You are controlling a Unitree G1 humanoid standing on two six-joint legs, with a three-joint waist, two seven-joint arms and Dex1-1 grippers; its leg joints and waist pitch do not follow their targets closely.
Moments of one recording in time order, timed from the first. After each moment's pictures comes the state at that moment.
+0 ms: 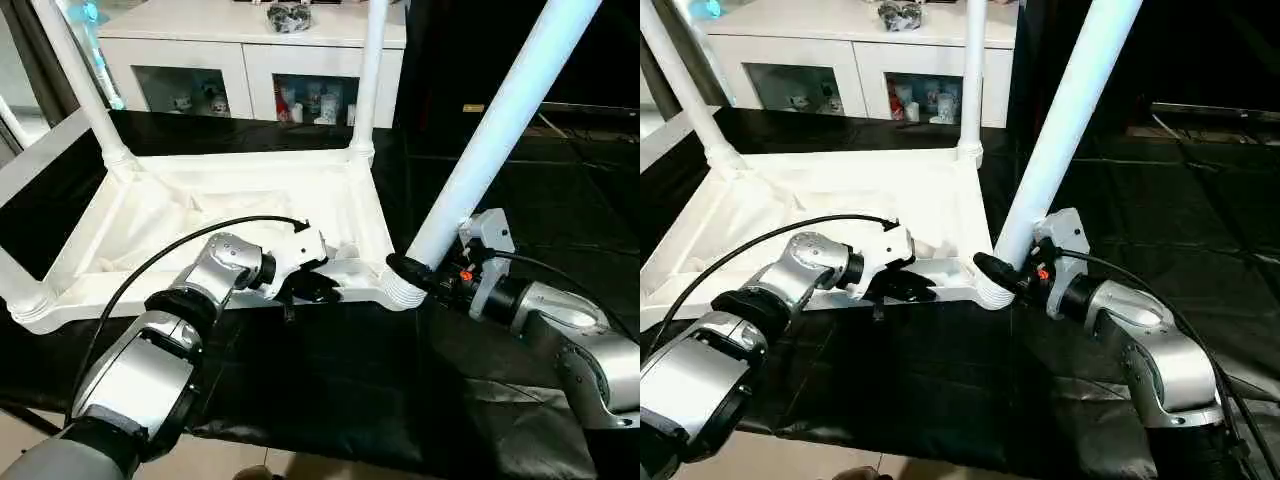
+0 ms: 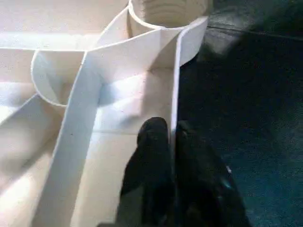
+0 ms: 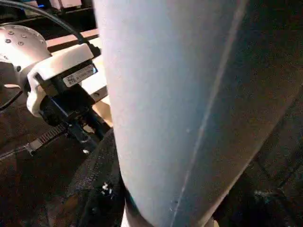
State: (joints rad) left arm -0.91 0.23 -0.35 1.18 0.05 -0.18 -1.16; right arm -0.24 -0.43 0.01 -0.15 0.42 0.56 0.68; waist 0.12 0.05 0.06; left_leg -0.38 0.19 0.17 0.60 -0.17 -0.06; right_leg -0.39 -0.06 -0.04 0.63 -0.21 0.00
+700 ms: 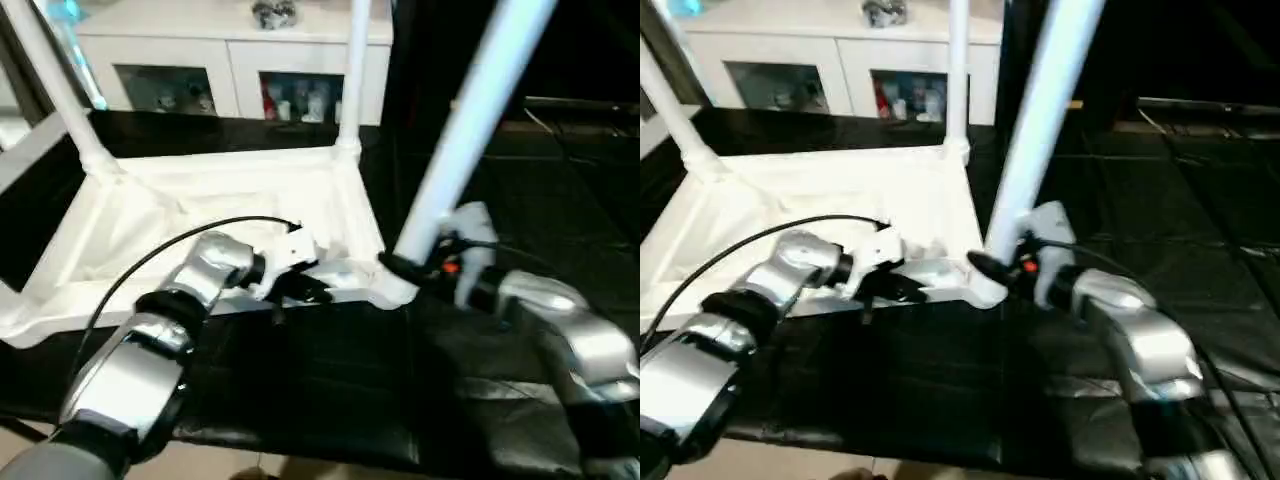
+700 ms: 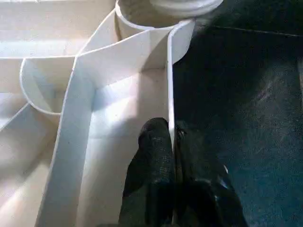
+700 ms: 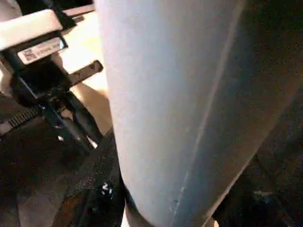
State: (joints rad) left arm -0.88 0.28 -0.33 1.12 0.08 -0.19 -1.22; right arm -0.36 -0.40 0.10 0.04 0.34 0.50 0.71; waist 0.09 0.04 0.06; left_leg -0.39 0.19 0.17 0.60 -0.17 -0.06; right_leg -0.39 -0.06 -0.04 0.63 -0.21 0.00
